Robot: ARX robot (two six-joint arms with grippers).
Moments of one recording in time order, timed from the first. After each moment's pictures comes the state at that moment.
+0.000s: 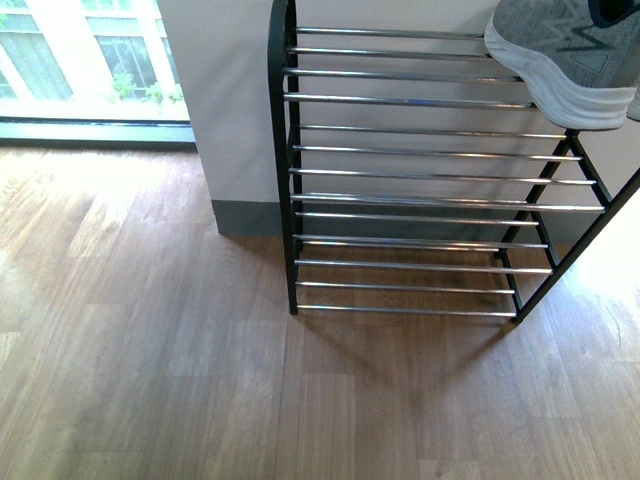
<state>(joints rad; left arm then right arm) -0.40 0.98 0.38 -0.19 -0.71 -0.17 -0.15 0.77 0.20 0.35 -0.20 -0.51</state>
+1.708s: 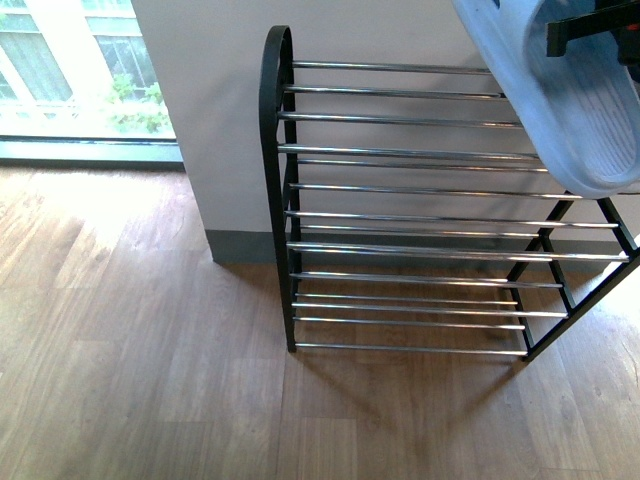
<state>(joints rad) -0.40 0.99 0.38 -0.19 -0.71 -0.17 0.20 1.66 0.77 0.61 0.17 -0.19</state>
